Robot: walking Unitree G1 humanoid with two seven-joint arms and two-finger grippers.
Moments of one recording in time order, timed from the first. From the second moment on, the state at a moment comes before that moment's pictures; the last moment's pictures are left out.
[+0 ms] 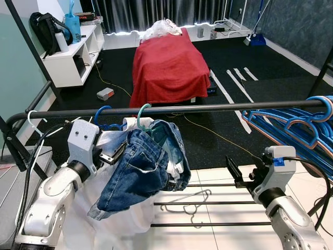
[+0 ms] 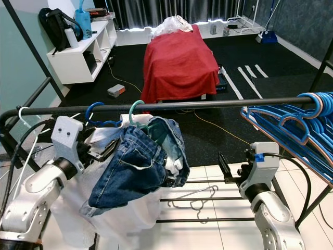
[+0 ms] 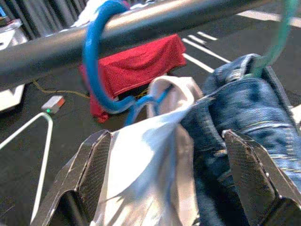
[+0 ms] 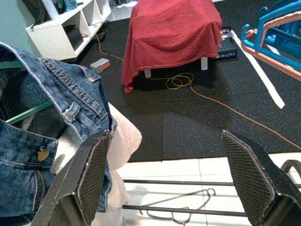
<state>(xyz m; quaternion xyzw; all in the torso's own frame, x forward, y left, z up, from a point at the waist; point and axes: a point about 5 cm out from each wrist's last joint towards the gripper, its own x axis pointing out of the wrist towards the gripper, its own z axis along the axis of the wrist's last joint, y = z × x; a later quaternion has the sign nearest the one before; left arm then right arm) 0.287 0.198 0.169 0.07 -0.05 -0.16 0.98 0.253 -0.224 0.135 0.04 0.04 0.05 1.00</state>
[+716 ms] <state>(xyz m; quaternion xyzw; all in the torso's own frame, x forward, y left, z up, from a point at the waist) 0.291 0.194 0.147 0.05 0.02 -0.16 0.99 0.253 -0.223 0.134 0.04 0.04 0.05 1.00</state>
